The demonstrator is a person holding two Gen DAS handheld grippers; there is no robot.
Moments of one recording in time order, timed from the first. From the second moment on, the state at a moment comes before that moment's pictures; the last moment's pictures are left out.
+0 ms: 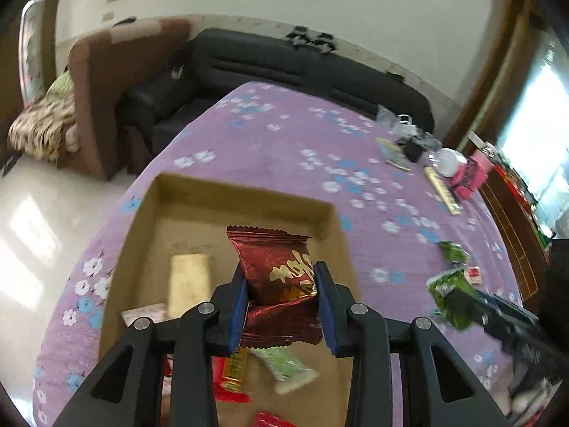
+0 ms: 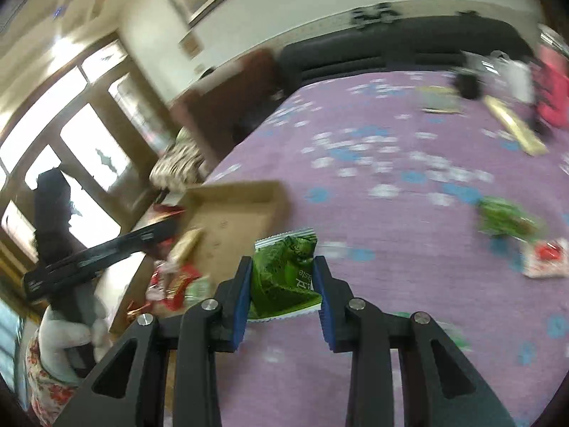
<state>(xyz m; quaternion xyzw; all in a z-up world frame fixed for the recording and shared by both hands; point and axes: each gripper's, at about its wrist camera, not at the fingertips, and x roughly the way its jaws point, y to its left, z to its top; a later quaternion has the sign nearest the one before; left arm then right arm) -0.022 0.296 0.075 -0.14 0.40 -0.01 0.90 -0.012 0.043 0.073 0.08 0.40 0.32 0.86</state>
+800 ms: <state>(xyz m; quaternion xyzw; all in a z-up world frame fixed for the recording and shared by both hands) -0.019 0.341 0.075 -0.22 0.38 -0.04 0.90 0.006 0.157 0.059 0.00 0.41 0.32 0.85</state>
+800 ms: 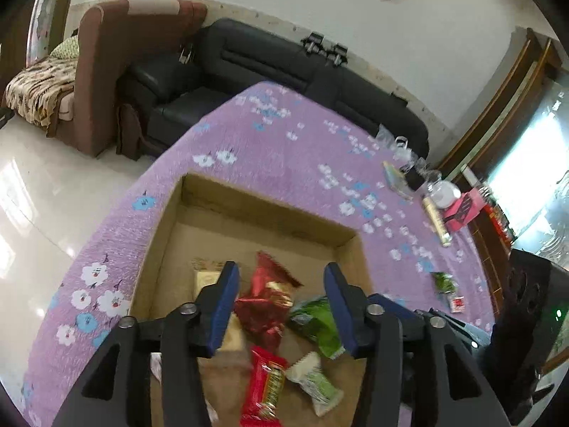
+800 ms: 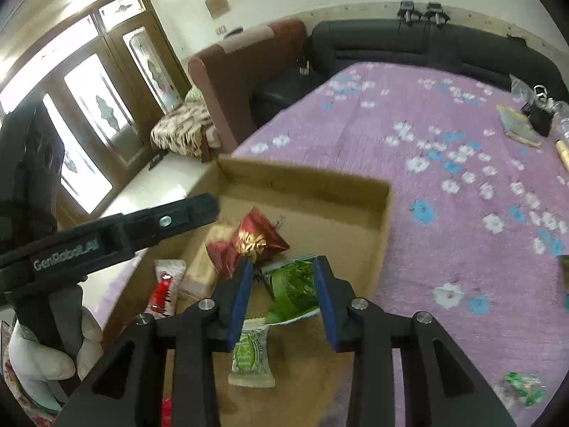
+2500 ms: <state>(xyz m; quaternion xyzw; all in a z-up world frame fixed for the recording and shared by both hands) -0.033 0.076 0.047 -0.04 0.44 -0.20 0.87 0.102 -0.090 0.009 0.04 0.47 0.15 0.87</state>
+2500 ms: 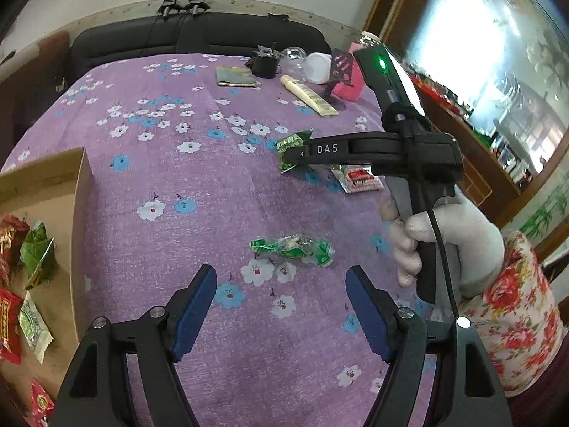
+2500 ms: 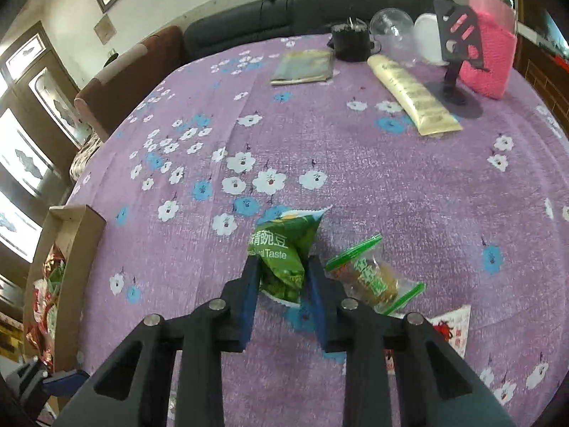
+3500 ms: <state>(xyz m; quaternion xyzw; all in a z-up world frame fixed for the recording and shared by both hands) -0.017 0.034 0.025 0.03 0.46 -0.21 0.86 0.033 -0.139 0.020 0.12 0.43 0.21 0.87</state>
